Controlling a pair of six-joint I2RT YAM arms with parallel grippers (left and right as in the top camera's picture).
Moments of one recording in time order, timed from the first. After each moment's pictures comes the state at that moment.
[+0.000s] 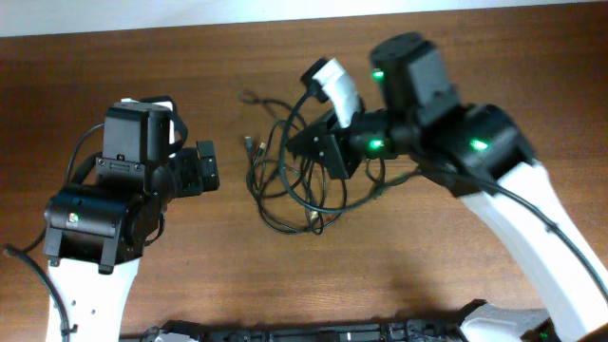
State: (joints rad) left arm -0.22 1.19 1.51 -1.27 -0.19 -0.23; right arm 0.56 1.46 1.74 -0.96 -0.67 0.14
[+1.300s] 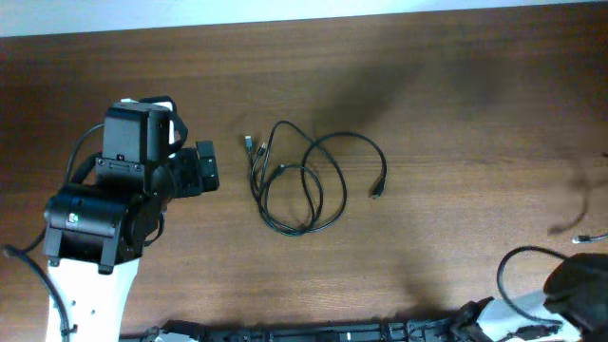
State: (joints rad) left arm -0.22 1.19 1.51 -1.28 -0.19 -0.23; right arm -0.80 1.70 1.96 -1.29 0.06 0.19
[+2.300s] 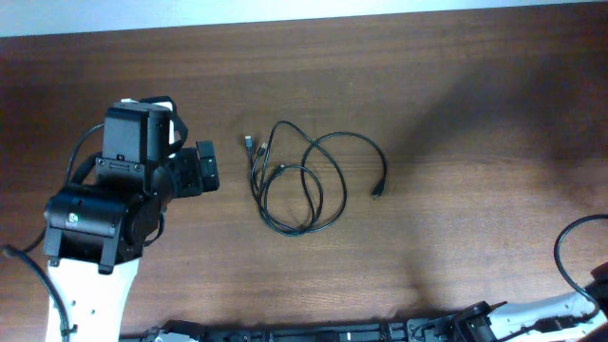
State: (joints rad) left arm -0.22 1.19 1.51 -1.28 -0.19 -0.23; right arm -1.18 1.90 1.93 -1.33 0.03 0.45
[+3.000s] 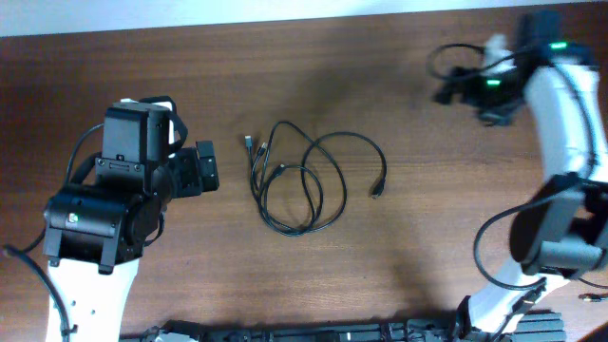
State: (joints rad) left arm -0.22 1.19 1.51 -1.27 -0.19 -0.23; right arm -0.17 1.92 1.68 -1.08 -0.36 0.14
